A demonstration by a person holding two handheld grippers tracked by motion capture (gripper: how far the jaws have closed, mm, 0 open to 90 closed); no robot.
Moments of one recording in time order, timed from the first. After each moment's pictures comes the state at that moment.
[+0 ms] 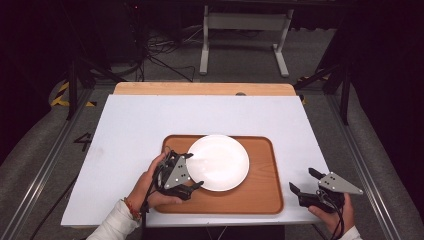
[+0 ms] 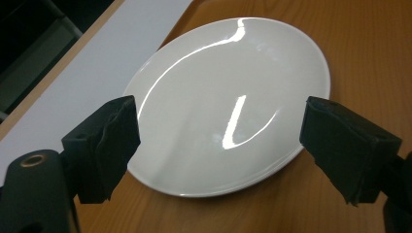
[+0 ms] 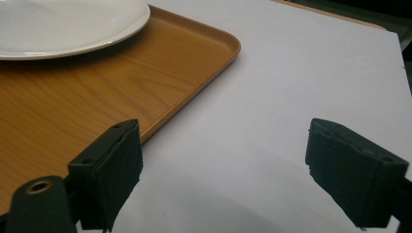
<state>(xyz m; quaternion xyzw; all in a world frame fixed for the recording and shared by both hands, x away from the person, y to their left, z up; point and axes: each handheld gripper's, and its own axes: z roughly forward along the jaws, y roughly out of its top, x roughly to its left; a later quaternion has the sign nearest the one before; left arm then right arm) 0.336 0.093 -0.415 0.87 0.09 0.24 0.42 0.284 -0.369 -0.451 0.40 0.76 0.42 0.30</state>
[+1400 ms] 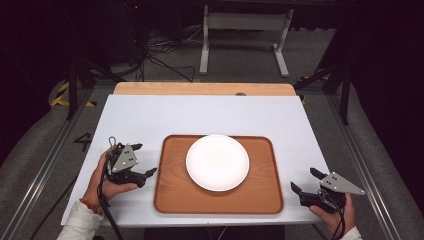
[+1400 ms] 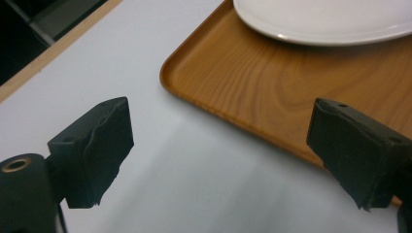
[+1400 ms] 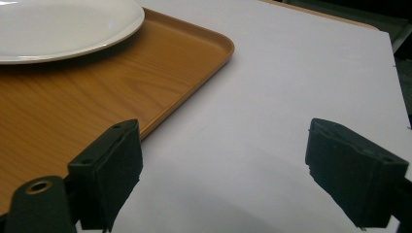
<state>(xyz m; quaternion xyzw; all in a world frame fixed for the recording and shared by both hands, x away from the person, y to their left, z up) 0.364 0.216 -0.433 0.86 0.21 0.25 0.39 0.283 -0.372 -0.451 0.40 0.75 0.42 0.31</state>
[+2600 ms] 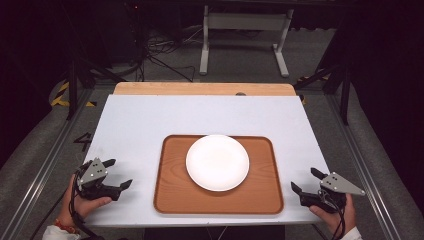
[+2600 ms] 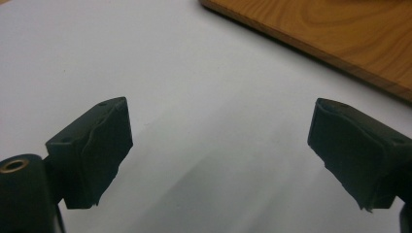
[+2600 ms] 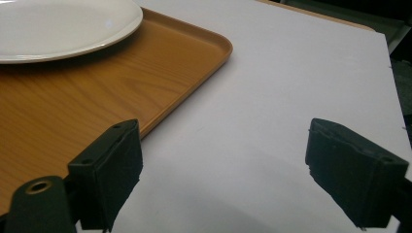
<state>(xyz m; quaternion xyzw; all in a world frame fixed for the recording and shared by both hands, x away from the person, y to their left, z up) 0.331 0.284 -0.460 0.83 0.31 0.21 0.41 0.282 -0.372 -0.450 0.41 0.75 0.42 0.31</state>
